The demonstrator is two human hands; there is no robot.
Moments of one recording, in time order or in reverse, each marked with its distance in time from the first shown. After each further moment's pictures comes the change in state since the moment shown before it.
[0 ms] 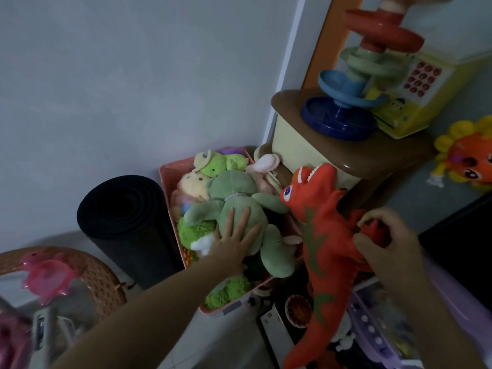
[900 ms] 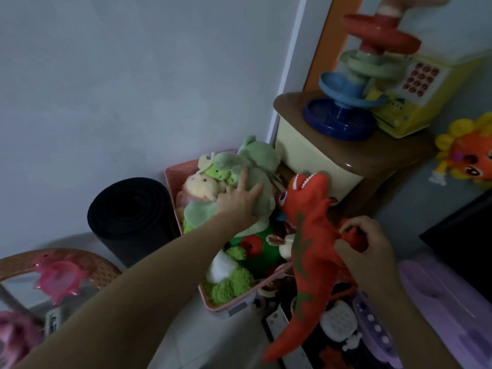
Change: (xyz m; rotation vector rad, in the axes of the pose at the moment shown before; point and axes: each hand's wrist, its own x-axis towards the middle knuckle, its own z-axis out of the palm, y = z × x) left_hand 0.024 -0.005 -0.094 -0.038 0.209 -0.200; right_hand -0.018 0.002 0.031 0.078 -0.004 0.045
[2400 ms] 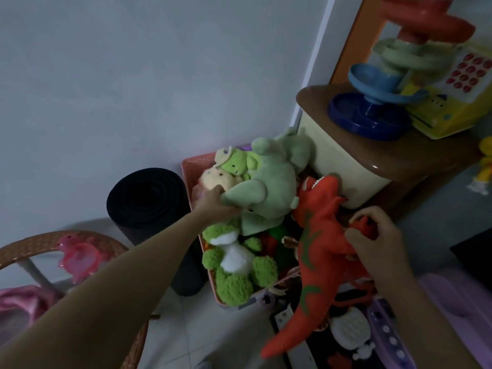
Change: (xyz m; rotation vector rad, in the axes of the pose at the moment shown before) left_hand -0.021 -0.067 0.011 -0.851 -0.110 -0.472; right_hand 0.031 0.007 0.012 0.002 -0.075 0.081
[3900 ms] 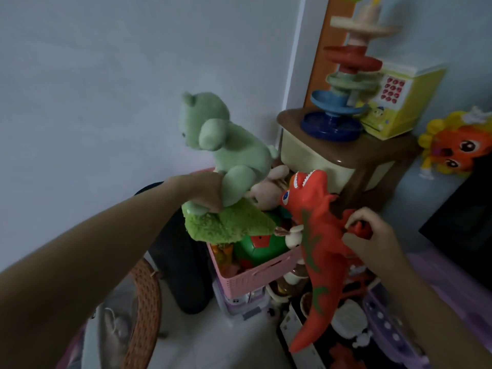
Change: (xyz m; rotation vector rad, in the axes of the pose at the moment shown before) left_hand -0.099 0.072 -0.065 0.979 -0.124 0.278; right_hand -0.076 -0.012 -0.053 0.015 -0.031 -0.106
